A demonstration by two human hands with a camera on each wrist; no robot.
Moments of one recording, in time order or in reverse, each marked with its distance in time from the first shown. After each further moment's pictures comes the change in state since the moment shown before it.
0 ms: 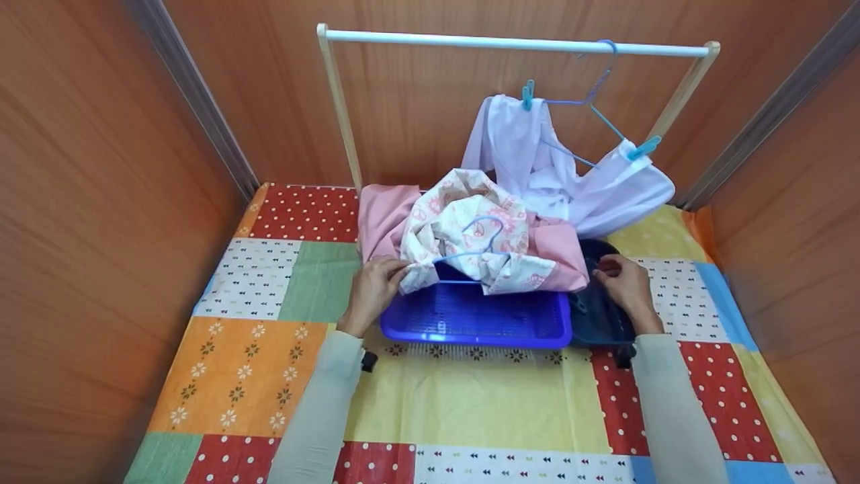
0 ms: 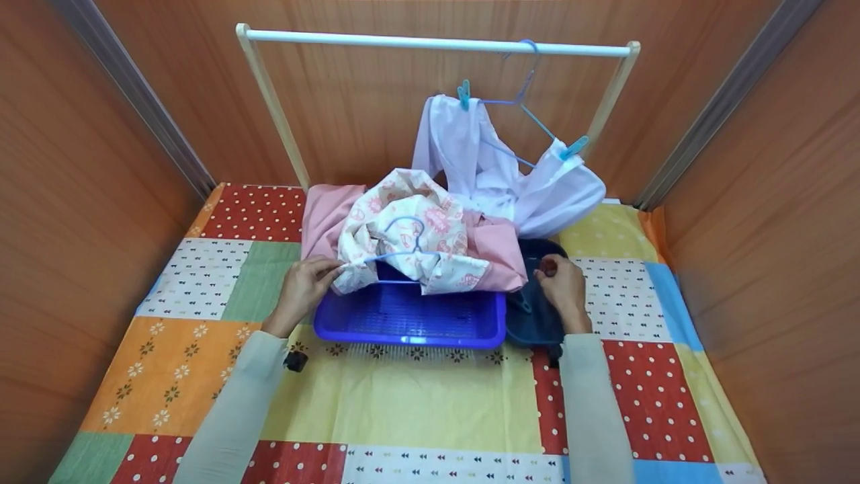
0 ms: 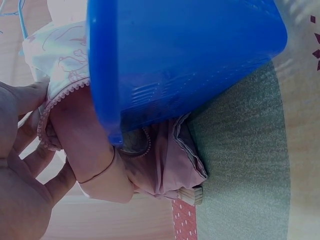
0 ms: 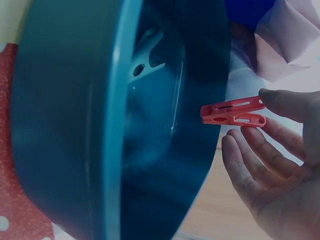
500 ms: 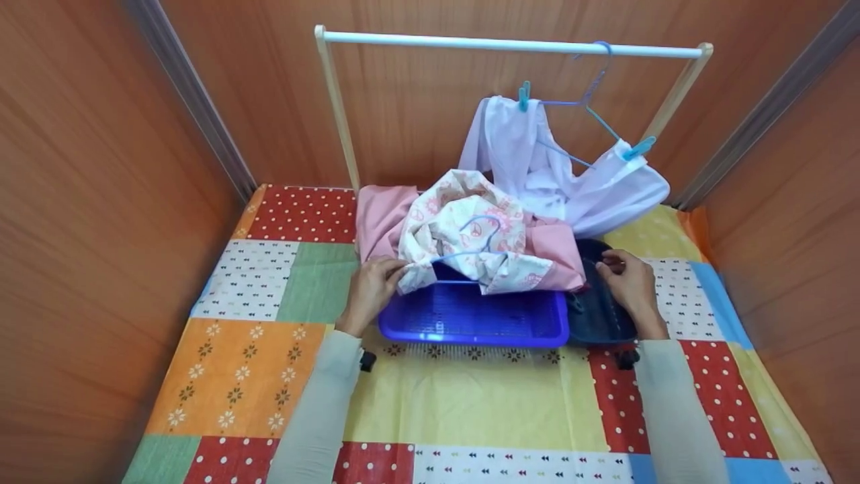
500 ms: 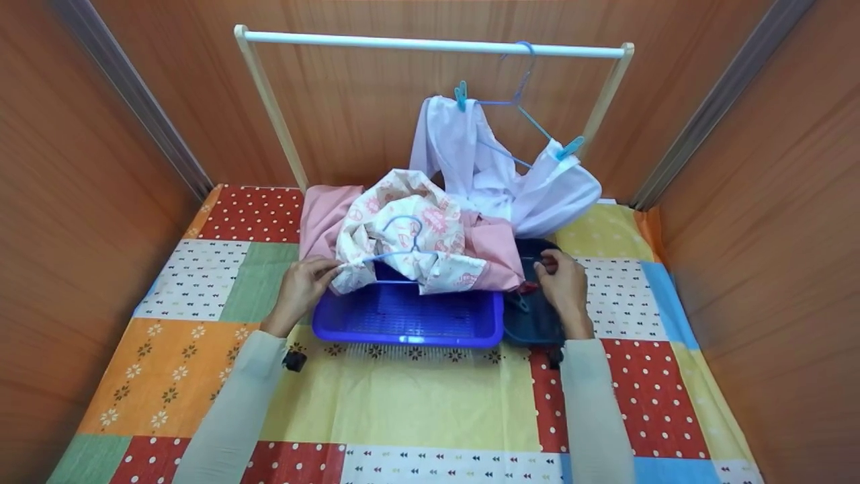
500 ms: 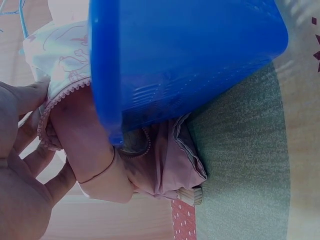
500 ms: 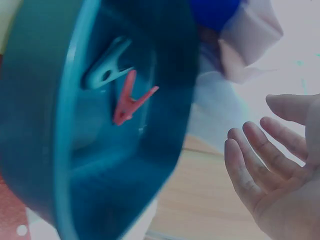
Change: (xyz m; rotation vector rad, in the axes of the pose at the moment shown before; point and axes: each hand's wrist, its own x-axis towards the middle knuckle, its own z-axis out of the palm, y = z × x) left_hand 0.000 0.000 0.000 -0.011 0.009 0.017; right_hand -0.013 -0.019 -0.015 0.008 0.103 -0.034
